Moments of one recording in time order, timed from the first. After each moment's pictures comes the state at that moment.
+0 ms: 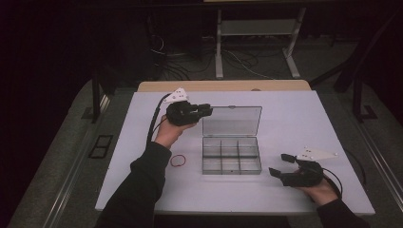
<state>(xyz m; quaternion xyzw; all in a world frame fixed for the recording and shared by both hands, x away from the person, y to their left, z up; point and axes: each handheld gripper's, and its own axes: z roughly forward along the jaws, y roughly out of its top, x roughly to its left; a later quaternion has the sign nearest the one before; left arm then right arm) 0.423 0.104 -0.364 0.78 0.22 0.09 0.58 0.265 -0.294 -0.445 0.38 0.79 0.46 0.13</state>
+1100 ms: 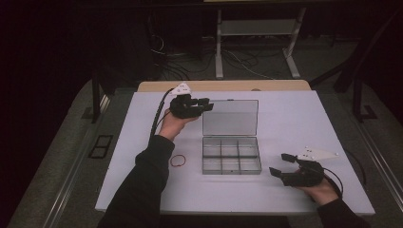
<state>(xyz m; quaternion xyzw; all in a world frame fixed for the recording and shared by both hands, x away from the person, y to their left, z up) 0.459 0.098 -0.376 0.79 0.25 0.10 0.56 0.266 -0.296 -0.444 0.38 0.79 0.46 0.13</state>
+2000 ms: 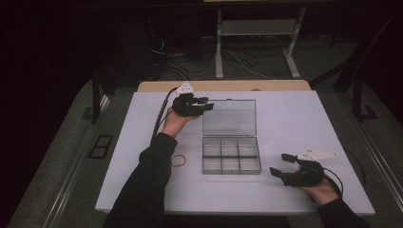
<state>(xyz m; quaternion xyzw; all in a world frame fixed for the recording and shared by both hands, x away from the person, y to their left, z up) 0.479 0.093 -0.396 0.80 0.26 0.11 0.53 0.266 -0.296 -0.445 0.38 0.79 0.46 0.13</state>
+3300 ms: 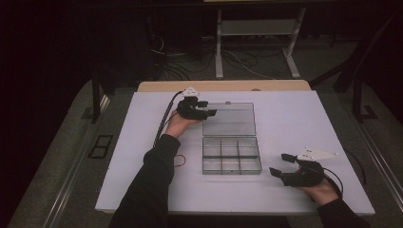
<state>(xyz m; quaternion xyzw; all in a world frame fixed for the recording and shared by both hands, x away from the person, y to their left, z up) 0.491 0.084 -0.423 0.81 0.28 0.09 0.51 0.266 -0.296 -0.445 0.38 0.79 0.46 0.14</state>
